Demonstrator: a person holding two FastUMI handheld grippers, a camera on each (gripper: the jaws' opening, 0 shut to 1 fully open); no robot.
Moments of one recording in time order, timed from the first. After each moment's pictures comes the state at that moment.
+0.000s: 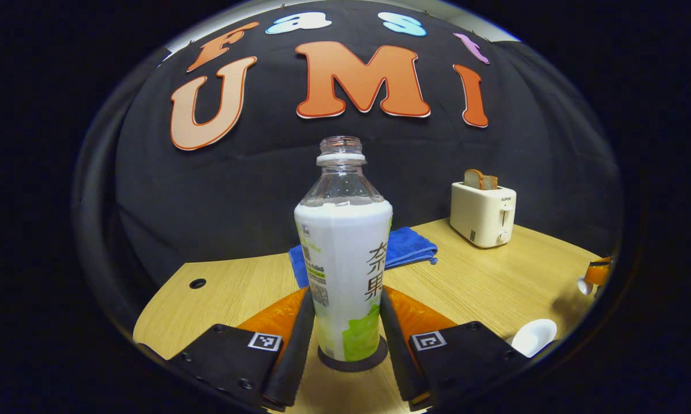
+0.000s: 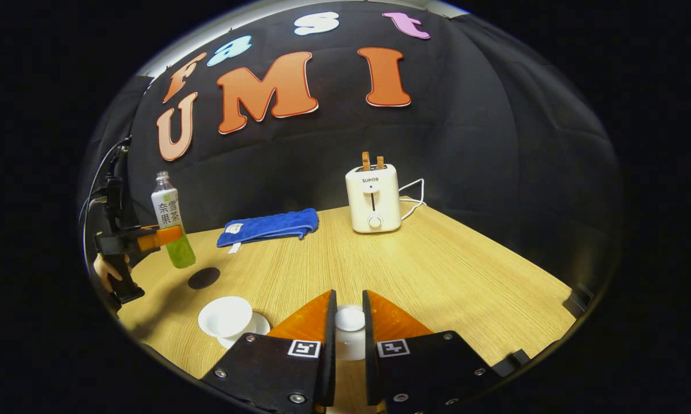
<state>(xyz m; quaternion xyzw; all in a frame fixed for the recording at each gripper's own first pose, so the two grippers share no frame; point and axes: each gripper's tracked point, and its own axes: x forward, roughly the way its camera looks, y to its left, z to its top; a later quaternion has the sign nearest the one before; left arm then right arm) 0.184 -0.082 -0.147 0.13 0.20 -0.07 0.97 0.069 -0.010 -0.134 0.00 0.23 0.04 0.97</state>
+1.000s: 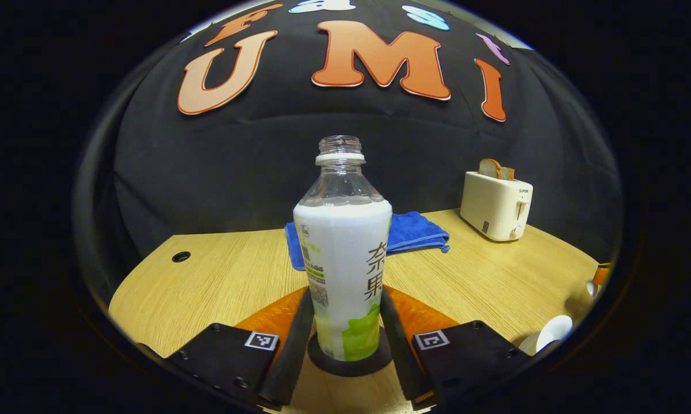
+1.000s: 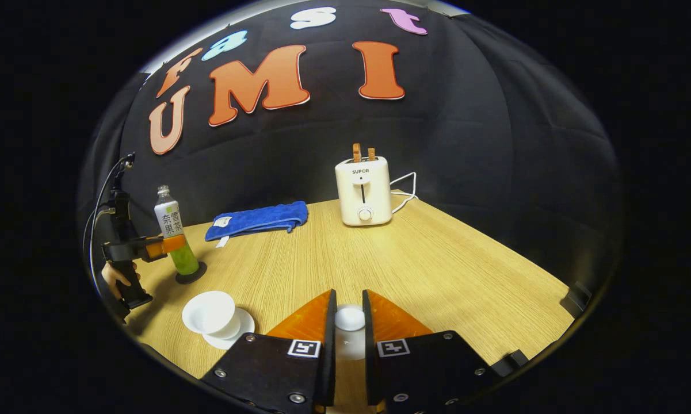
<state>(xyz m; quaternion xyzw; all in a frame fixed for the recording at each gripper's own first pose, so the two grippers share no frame) 0.200 -0.063 -0.200 0.10 0.23 -0.06 0.97 0.073 -0.019 -0.143 -0.01 0.24 0.02 0.97</state>
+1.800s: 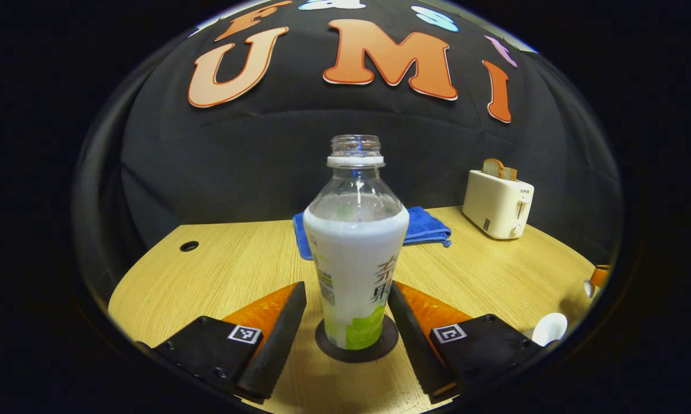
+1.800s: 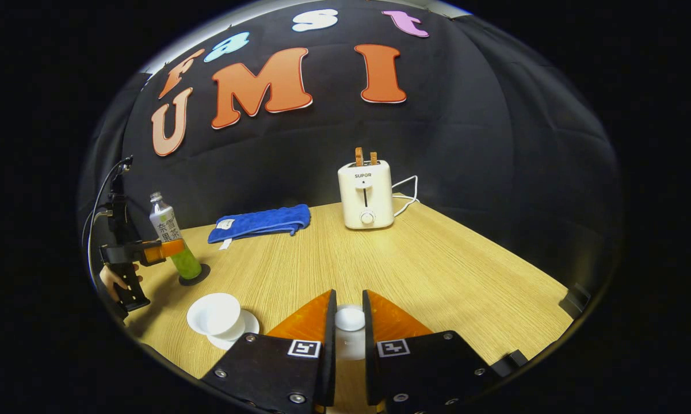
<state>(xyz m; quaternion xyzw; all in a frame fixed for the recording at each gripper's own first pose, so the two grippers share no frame) 0.178 -0.051 -0.195 0.07 0.25 -0.04 0.97 0.070 -0.017 -0.137 -0.01 0.23 0.02 0.97</state>
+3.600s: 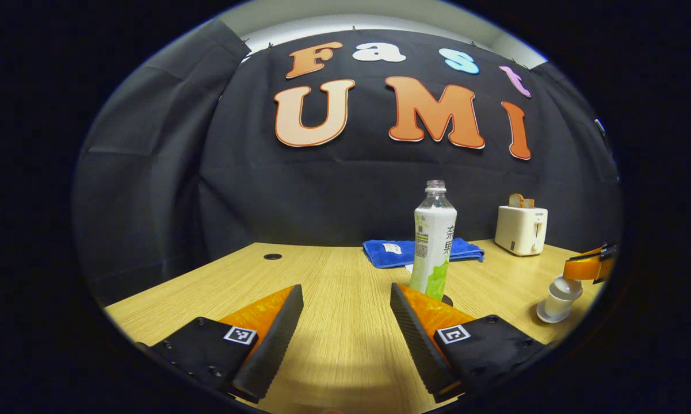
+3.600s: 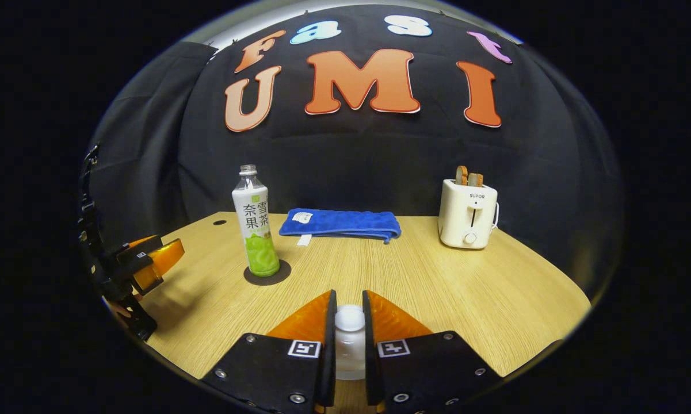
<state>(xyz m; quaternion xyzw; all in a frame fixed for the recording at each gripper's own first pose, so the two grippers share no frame) 0.060 0.055 -0.145 0.09 0.09 0.05 0.99 0.060 0.156 -0.154 -0.07 0.20 0.16 0.96</state>
